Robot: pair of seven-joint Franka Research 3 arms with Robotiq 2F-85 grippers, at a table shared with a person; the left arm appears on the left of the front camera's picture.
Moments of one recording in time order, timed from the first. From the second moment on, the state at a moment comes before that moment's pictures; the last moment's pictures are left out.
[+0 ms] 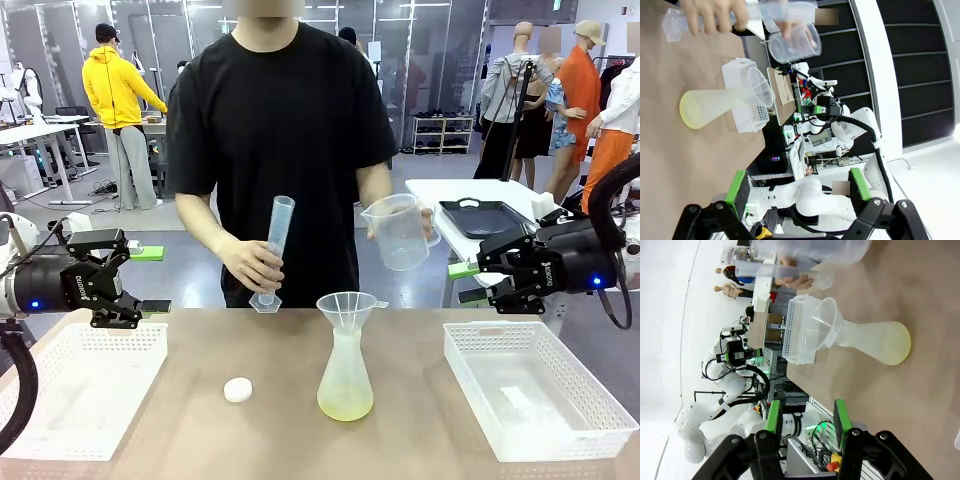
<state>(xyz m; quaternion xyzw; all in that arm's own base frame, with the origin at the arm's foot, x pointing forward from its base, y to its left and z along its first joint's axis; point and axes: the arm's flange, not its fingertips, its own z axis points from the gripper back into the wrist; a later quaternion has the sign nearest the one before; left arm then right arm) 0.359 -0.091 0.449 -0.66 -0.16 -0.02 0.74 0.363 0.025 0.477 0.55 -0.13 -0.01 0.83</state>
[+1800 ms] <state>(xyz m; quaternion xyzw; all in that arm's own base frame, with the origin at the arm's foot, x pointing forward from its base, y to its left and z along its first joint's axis) 0.359 -0.090 0.449 -0.66 -0.16 -0.02 0.74 0.476 0.084 0.605 0.25 -0.19 0.21 0.93</state>
